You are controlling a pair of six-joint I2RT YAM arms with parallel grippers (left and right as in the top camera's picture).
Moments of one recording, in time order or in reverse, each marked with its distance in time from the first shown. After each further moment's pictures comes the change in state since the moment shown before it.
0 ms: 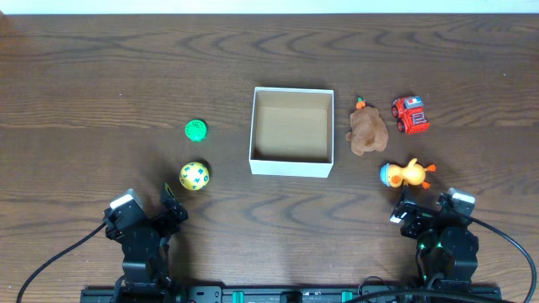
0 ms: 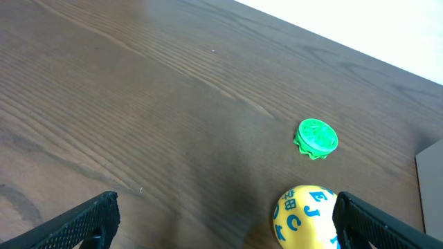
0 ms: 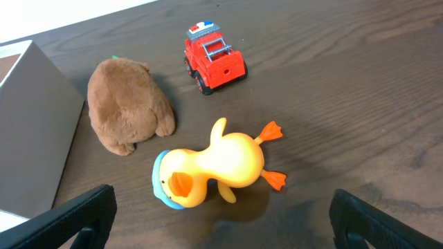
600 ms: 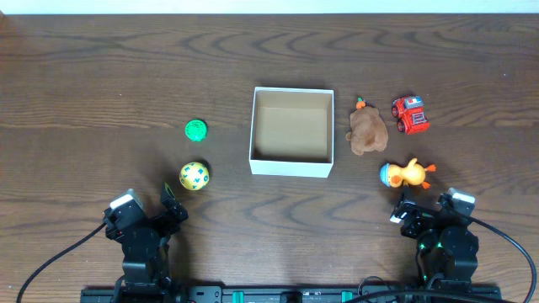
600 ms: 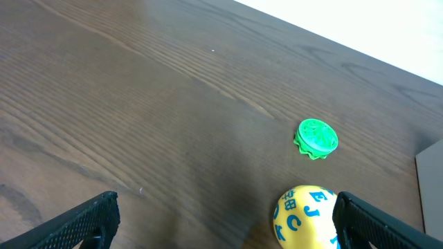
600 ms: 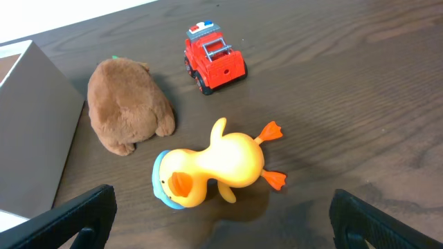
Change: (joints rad) left arm 0.000 0.000 0.000 0.002 0.000 0.000; right arm 0.000 0.000 0.000 0.000 0.000 0.000
